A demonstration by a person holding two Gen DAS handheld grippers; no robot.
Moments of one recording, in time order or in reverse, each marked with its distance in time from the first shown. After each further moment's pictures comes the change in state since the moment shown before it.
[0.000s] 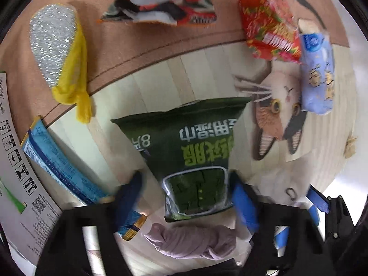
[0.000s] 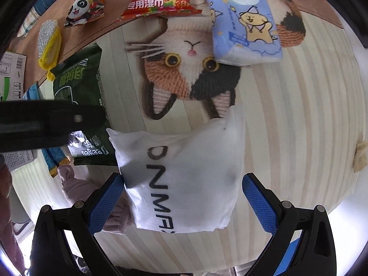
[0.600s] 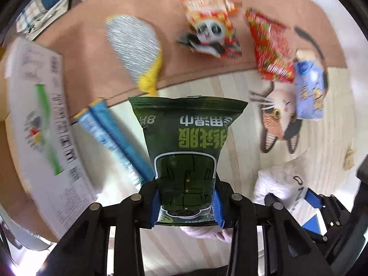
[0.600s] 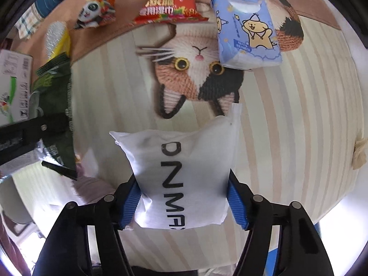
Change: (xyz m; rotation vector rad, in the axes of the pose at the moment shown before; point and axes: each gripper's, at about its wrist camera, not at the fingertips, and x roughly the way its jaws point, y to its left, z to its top) left arm -0.095 0.033 -0.066 -0.099 -0.176 0.031; right arm 0.002 0.020 0.000 0.013 -0.027 0.007
